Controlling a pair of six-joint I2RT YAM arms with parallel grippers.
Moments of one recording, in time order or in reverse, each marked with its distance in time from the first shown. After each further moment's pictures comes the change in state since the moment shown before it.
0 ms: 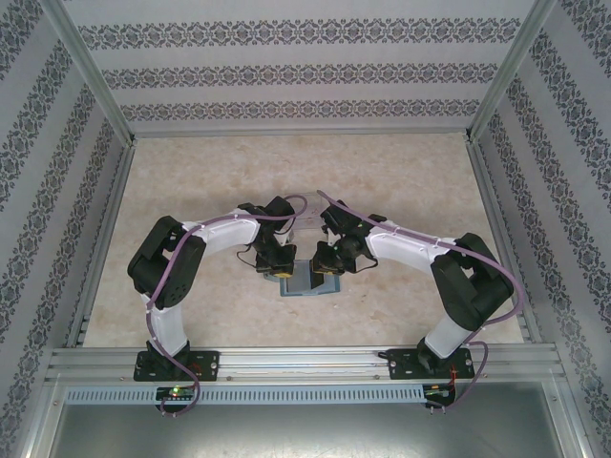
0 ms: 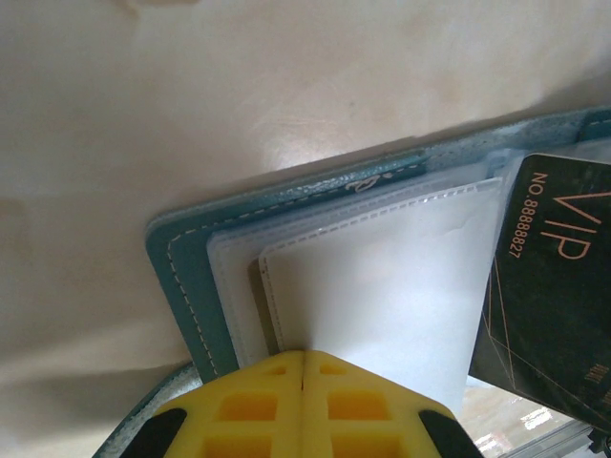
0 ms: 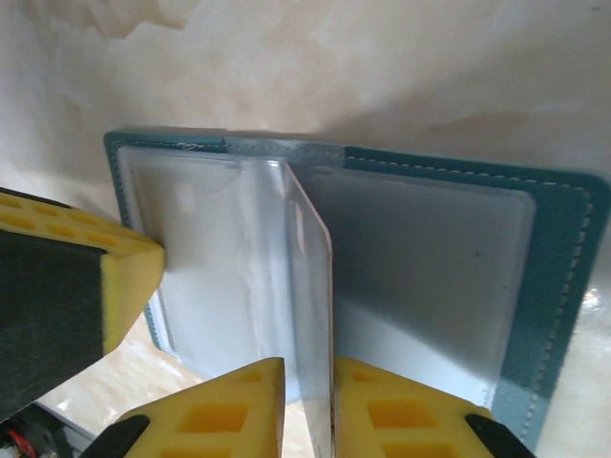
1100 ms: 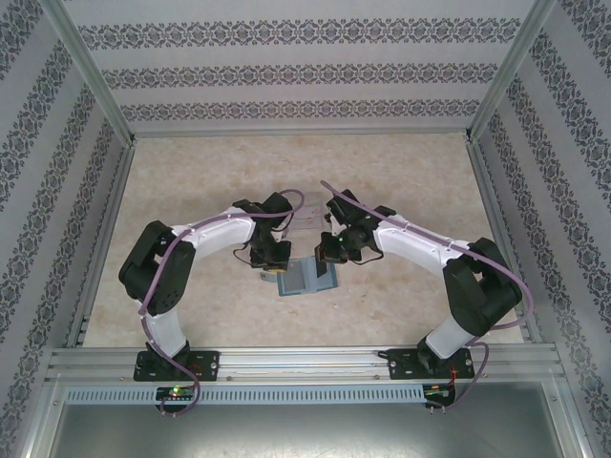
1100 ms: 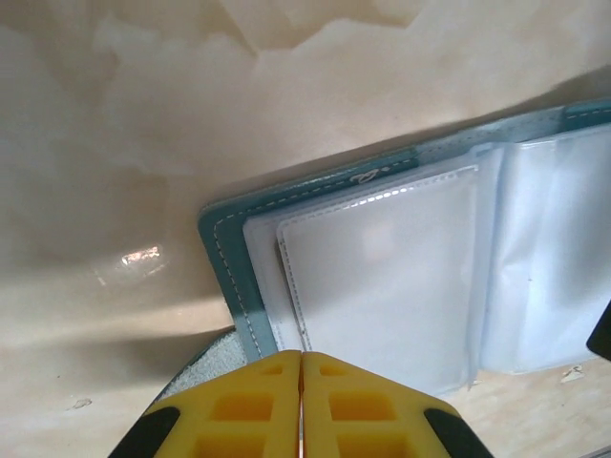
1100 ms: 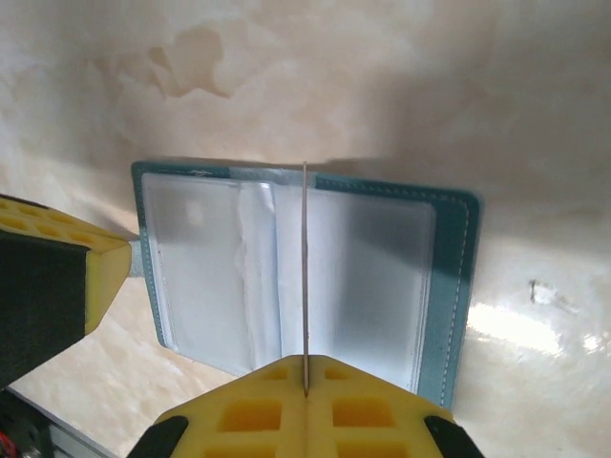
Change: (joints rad) left arm 0.002 -0.073 0.016 -0.066 -0.122 0.004; right arm -0.035 -0.049 0.066 -0.073 0.048 -0.157
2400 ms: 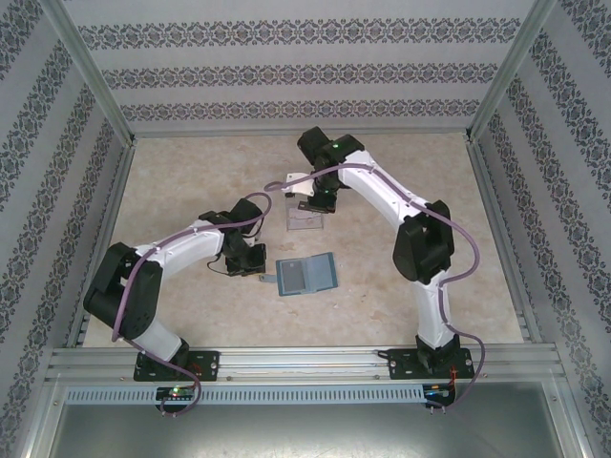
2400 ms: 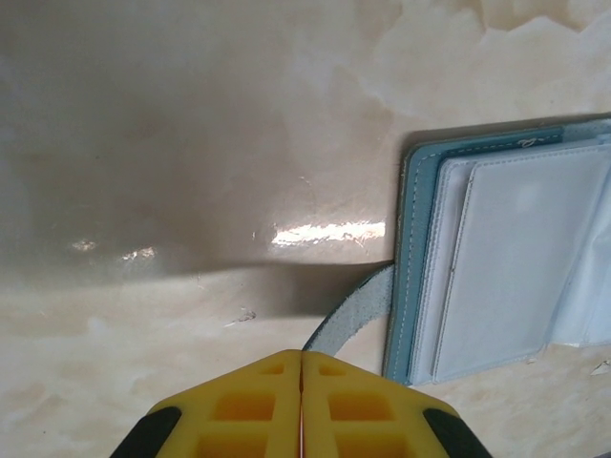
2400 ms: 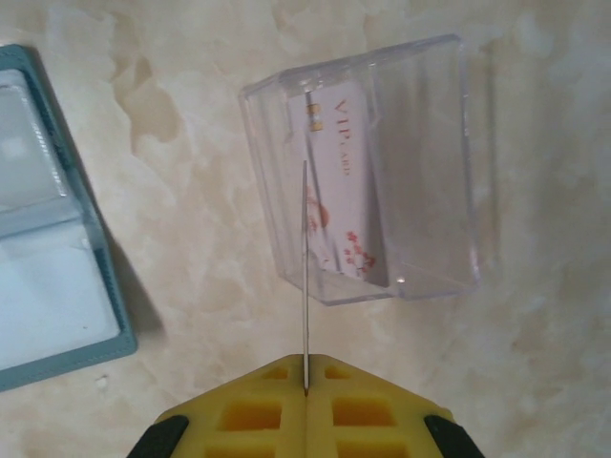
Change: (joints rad) left arm 0.118 -0.228 -0.244 0.074 -0.005 -0.055; right arm -0.052 0.518 0.978 -0.593 0.257 -1.458
